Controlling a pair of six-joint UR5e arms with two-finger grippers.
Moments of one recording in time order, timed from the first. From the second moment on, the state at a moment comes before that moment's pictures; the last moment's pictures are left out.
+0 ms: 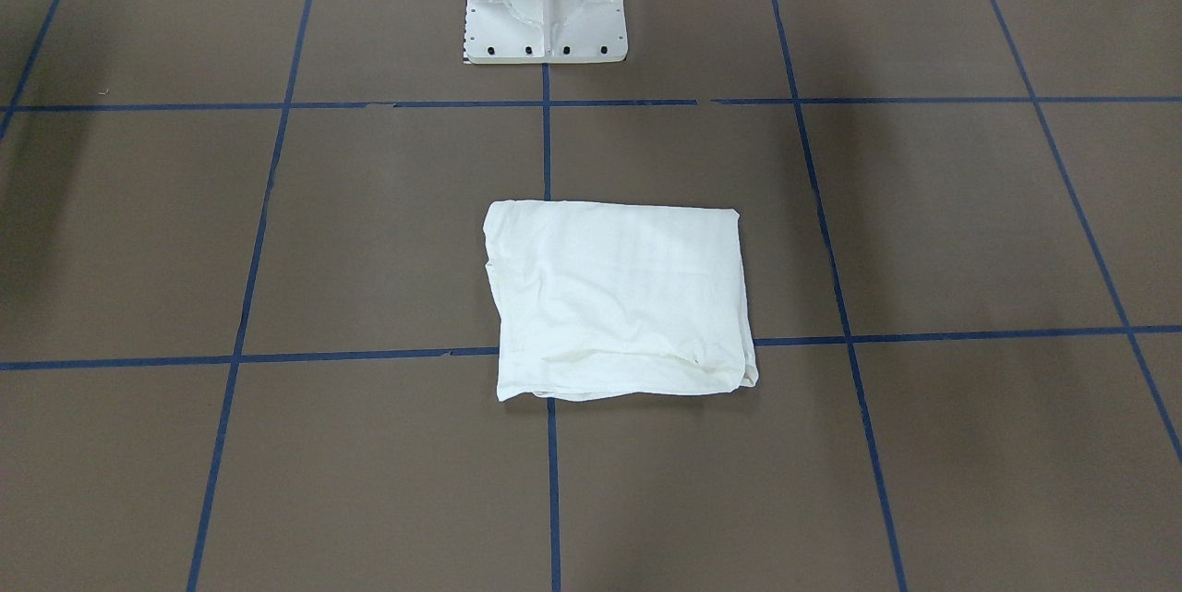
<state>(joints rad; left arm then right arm) -1.56 -1.47 -1.74 -1.58 -2.34 0.03 1.53 -1.73 1.74 -1.52 2.25 -0.10</state>
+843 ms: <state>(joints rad) -1.56 -1.46 -1.74 -1.58 -2.25 0.02 1.53 -1.73 1.78 -1.57 2.25 -0.10</state>
